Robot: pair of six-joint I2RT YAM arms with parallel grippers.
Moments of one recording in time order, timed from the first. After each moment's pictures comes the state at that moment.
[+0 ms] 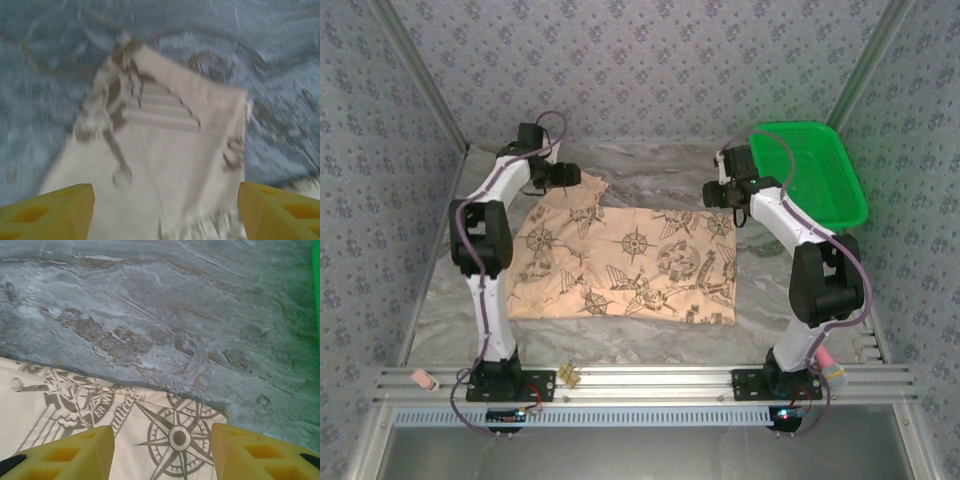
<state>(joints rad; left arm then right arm) -0.10 2.26 1.95 -0.71 0.28 -0.08 0.24 1.73 1.32 -0.47 0.06 0.09</state>
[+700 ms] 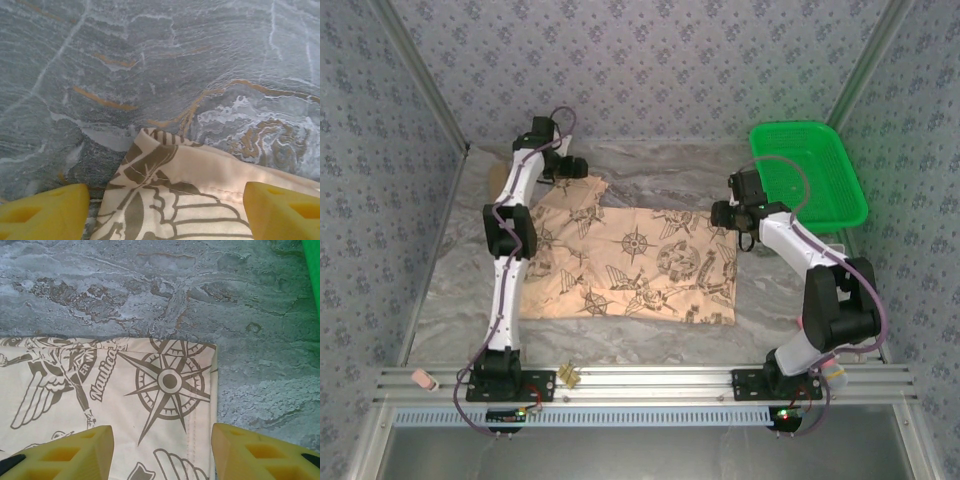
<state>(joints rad) -0.10 2.77 2.71 -1.02 0.29 -0.01 0.23 1.56 1.06 -0.40 0.07 0.27</state>
